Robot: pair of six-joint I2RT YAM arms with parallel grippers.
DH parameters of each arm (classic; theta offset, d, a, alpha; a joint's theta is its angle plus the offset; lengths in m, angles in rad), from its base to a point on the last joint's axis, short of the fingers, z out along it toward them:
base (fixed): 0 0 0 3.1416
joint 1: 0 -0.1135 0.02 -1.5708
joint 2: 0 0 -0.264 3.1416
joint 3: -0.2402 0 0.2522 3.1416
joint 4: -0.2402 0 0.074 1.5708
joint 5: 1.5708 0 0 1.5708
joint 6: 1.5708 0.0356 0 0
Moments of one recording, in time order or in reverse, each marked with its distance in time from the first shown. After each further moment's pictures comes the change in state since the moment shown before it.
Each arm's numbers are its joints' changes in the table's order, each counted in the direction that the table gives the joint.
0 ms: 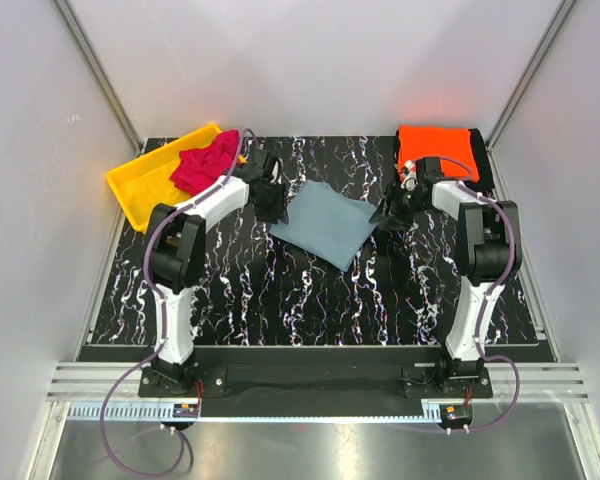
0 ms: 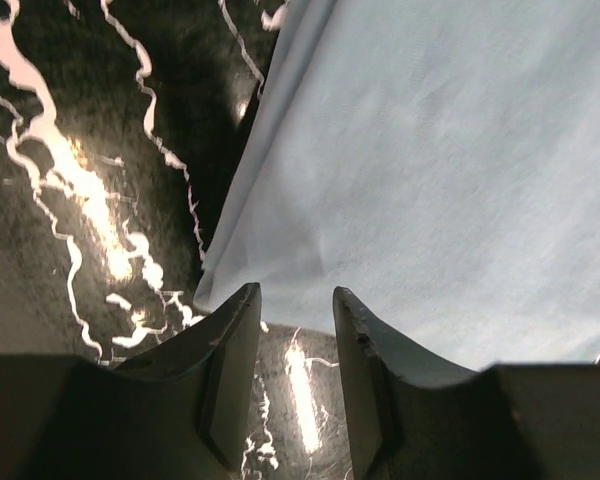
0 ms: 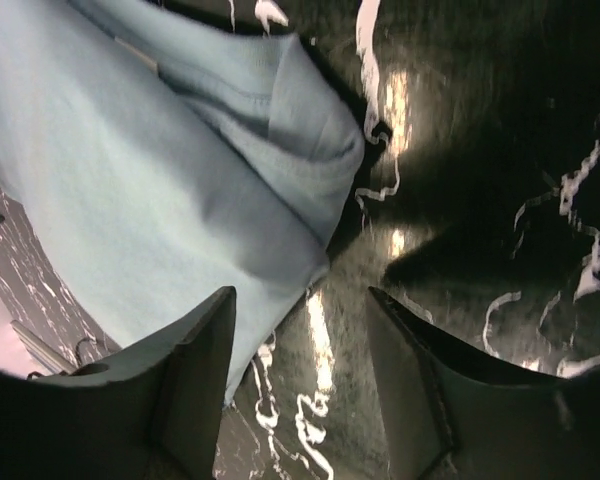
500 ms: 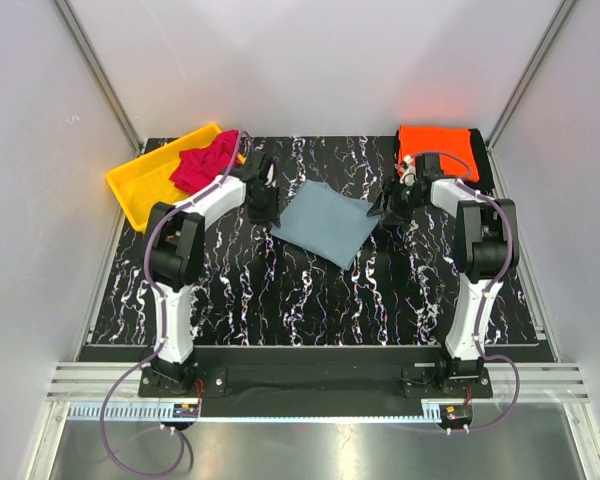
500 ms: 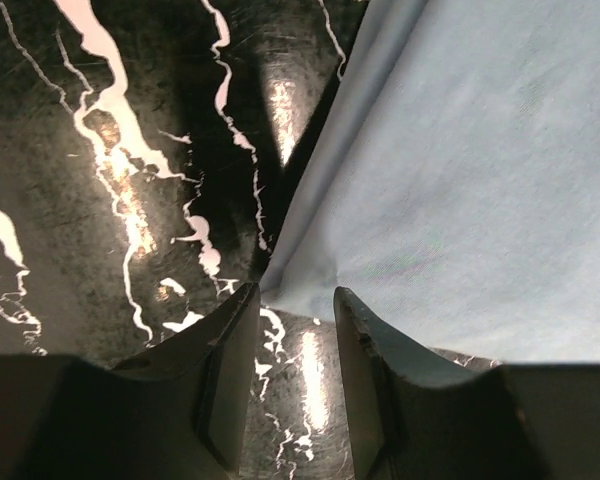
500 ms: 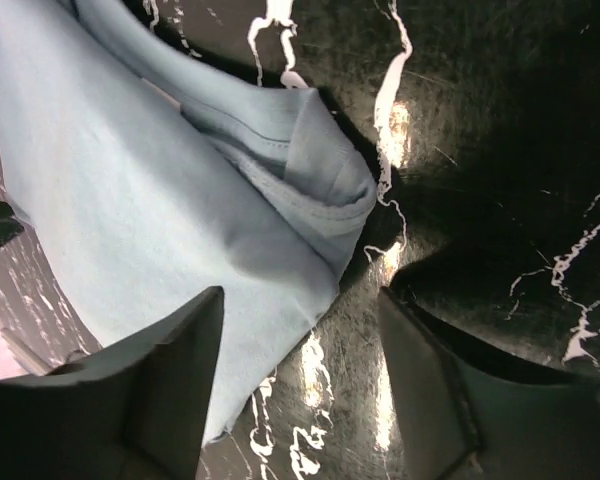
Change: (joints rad) left arm -0.017 -0.017 0.001 -0.056 -0.047 0.025; right arm 0.000 -0.060 -0.057 0.040 -0.012 -0.004
